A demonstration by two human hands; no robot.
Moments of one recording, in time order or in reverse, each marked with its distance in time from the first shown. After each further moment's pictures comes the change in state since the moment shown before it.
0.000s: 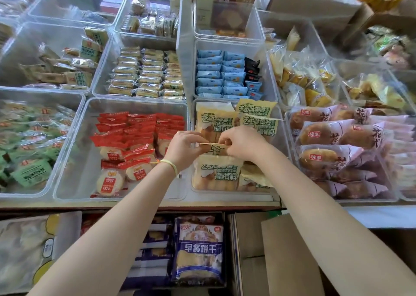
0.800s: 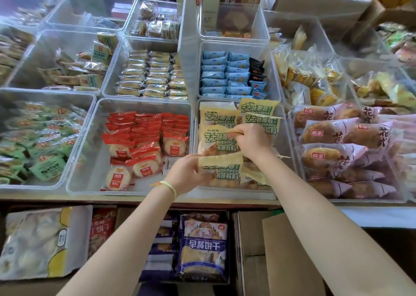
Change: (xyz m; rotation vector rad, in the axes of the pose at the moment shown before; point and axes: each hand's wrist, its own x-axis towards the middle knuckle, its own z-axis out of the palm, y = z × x) left_hand -0.062 0.019 -0.003 0.053 -0.247 -0.076; right_hand 0.008 0.026 0.031 0.461 0.389 0.148
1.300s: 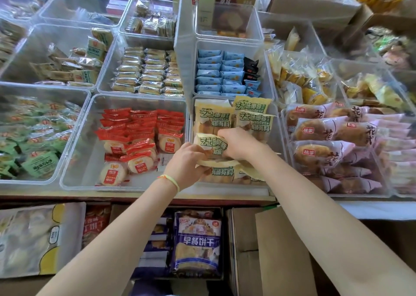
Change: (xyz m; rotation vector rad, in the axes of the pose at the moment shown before) left_hand 0.009 -0.004 0.014 0.279 0.161 0.273; right_hand -0.015 -0.027 -0.011 -0.468 -0.406 -0.144
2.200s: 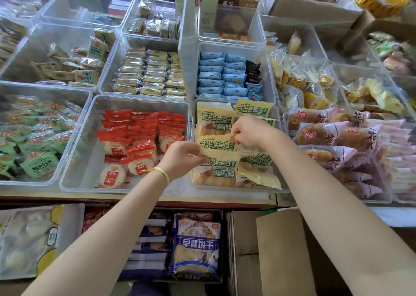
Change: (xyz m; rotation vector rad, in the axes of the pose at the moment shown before) left_hand 0.014 -0.013 -0.024 -0.419 -0.054 -0.226; right_hand 0.009 0.019 -0.042 0.007 -0.012 0.042
